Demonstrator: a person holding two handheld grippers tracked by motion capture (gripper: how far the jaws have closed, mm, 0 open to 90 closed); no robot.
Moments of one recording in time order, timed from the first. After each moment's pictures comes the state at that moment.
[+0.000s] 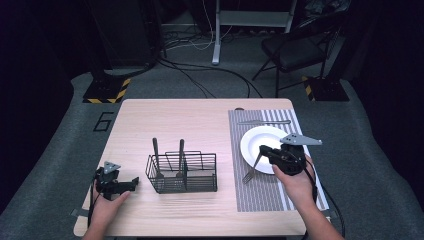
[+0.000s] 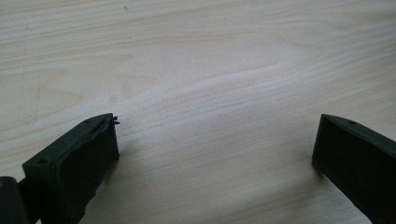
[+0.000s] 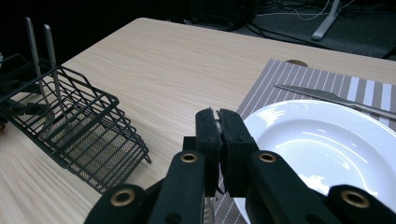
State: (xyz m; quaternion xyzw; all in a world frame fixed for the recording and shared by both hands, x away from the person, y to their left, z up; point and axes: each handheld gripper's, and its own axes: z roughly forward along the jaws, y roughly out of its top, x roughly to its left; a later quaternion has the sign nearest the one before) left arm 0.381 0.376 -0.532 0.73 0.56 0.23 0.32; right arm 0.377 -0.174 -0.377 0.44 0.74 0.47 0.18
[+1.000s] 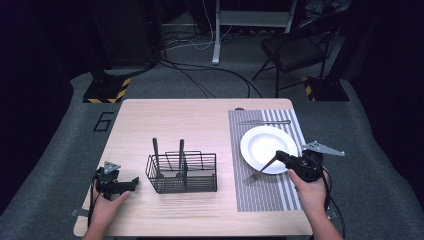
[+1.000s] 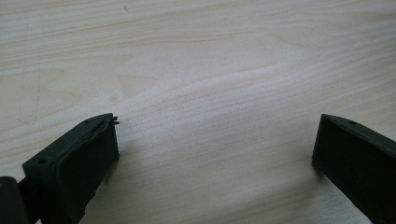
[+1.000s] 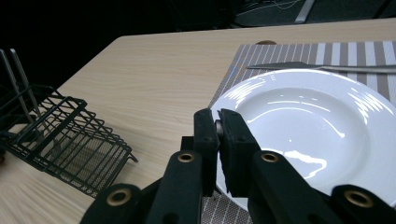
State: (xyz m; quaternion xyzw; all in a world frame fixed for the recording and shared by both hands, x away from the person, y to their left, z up) left arm 0.381 0.376 -0.532 0.73 0.56 0.23 0.32; right arm 0.368 -0.226 -0.405 0.52 0.67 0.51 0.15
